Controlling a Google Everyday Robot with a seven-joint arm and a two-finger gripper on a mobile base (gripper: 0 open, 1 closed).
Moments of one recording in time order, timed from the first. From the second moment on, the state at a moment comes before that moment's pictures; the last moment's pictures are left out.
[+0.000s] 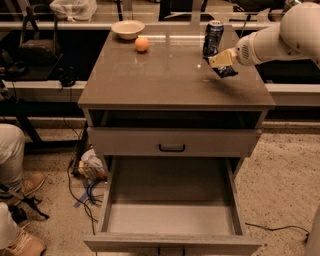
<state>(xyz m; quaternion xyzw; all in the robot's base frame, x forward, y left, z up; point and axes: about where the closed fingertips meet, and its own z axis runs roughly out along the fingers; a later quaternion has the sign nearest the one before) 0.768 -0.210 0.885 -0.24 0.85 0.14 0.44</state>
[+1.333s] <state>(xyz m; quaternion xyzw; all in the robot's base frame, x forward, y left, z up) 0.653 -0.229 0.869 -0.28 0.86 0.10 0.42</state>
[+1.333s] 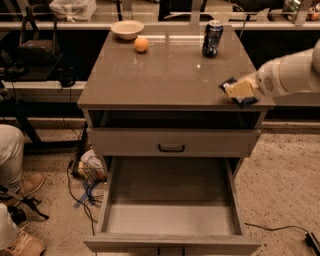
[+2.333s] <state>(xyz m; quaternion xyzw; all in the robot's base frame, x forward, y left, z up) 0.613 -0.223 0.843 -0.33 0.86 0.12 0.37</state>
